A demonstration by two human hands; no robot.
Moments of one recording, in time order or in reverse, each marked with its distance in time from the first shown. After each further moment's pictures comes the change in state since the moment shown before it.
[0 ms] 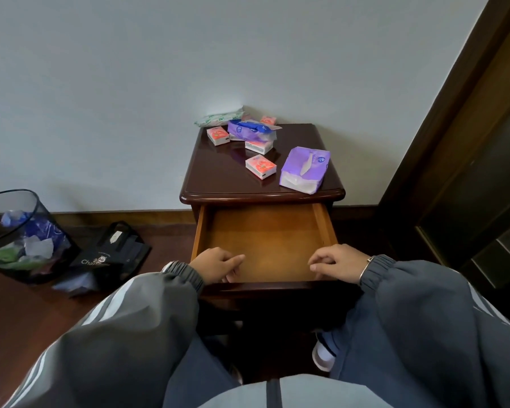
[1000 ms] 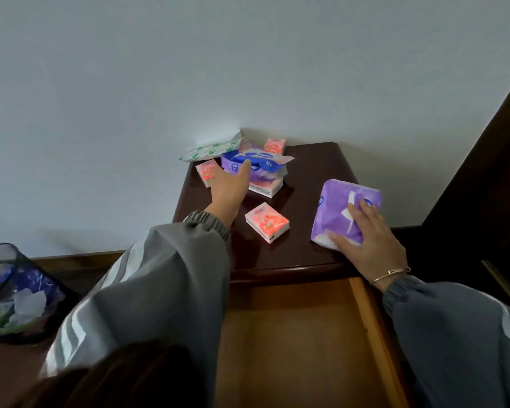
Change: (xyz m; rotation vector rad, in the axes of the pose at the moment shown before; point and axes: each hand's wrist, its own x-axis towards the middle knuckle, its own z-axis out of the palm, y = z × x) left_hand 0.254 0.113 -0.162 -0.591 0.745 -0.171; right_hand 0.191 0.053 -0.087 -0.104 0.863 0.052
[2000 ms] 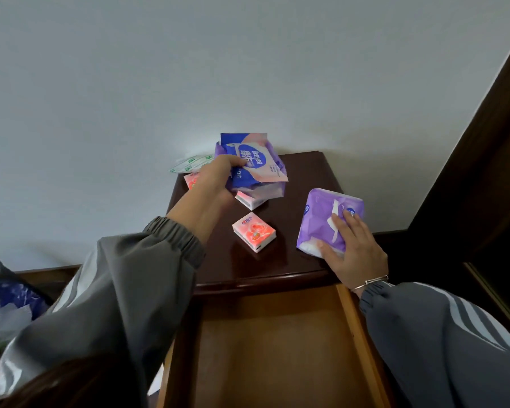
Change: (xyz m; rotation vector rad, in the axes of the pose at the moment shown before) left_hand -0.019 0.058 -0.015 -0.667 -0.384 -0.271; right_hand -0.002 0.004 0.011 -0.101 0.162 -0.062
